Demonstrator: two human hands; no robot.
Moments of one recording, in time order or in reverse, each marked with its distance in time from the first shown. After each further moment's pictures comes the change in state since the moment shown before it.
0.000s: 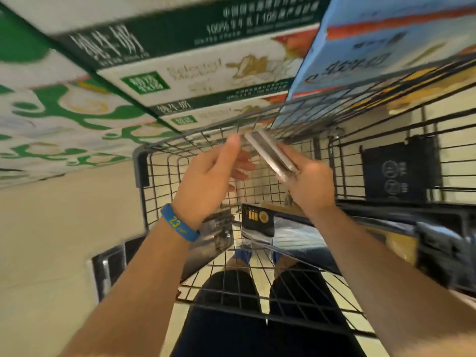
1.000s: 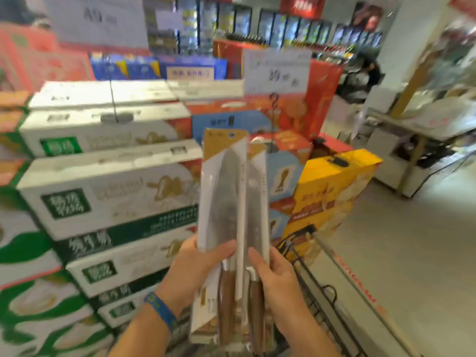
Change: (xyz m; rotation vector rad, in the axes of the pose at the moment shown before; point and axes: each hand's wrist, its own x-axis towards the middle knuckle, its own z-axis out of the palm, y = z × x) left_hand -0.147 0.293 -0.018 -0.312 -0.249 0.465; right_hand -0.080 -0.233 -0.304 0.840 0.304 0.134
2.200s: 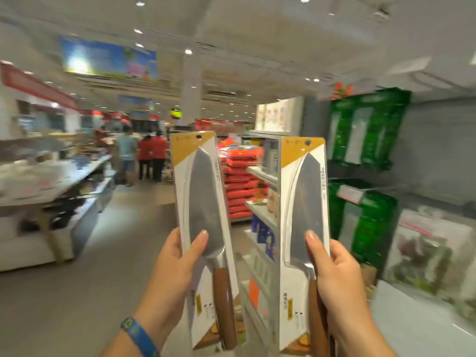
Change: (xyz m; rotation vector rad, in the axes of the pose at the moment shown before) left_hand -0.315 0.074 0.699 -0.275 -1.245 0.250; right_hand -0.559 -0.140 -0.530 -0.235 1.901 -0.326
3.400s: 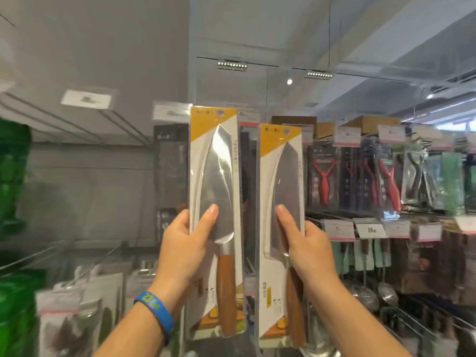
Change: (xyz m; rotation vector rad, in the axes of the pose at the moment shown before) left_hand -0.093 0.046 0.580 -0.605 -1.000 0.044; right_hand 0.035 -0.126 -0.444 -0.608 1.087 -0.196
